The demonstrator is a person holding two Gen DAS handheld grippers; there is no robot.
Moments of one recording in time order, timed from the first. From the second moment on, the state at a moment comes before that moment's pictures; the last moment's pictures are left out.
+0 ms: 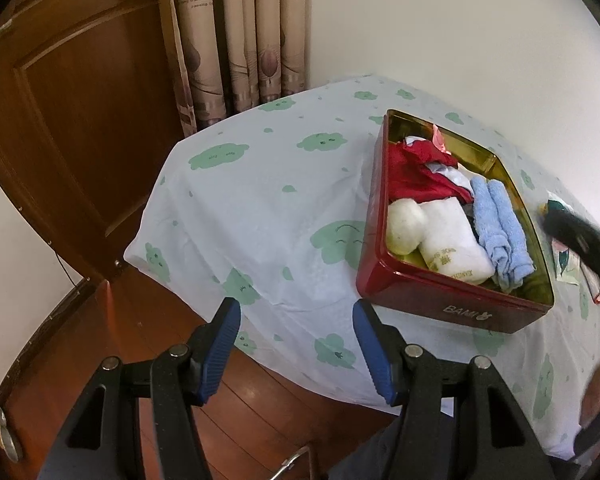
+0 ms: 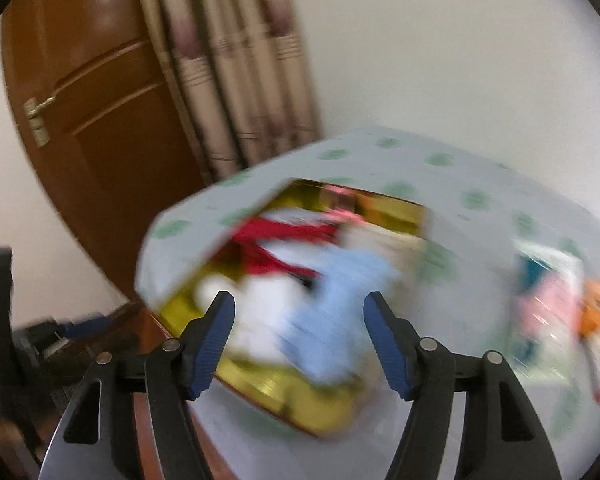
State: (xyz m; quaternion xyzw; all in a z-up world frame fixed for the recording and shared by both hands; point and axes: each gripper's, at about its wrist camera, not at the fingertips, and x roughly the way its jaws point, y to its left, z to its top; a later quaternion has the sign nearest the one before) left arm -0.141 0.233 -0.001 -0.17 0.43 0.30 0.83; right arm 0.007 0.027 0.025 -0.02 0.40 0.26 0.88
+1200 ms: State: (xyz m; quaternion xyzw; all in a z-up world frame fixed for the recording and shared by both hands) left arm 0.131 0.043 0.000 -0.16 0.50 -0.04 0.85; right arm -0.057 -0.316 -0.037 0.04 0.46 -0.07 0.88
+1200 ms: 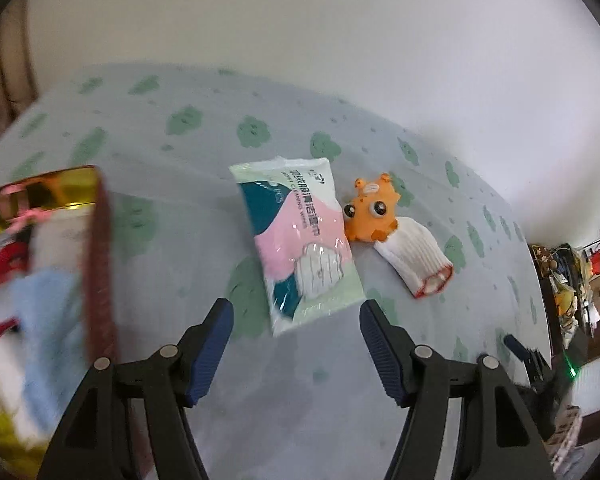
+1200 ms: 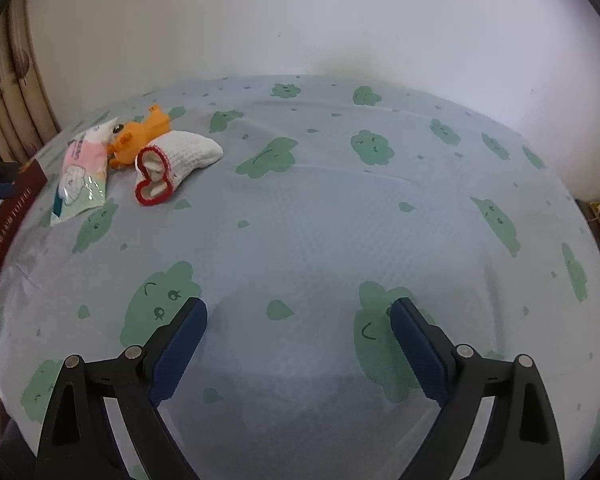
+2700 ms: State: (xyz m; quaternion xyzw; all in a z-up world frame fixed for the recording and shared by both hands) left arm 0.046 0.048 0.038 -0.19 0.42 -0.06 0.88; right arm -0.051 -0.310 -0.037 0.04 0.48 -0.04 0.88
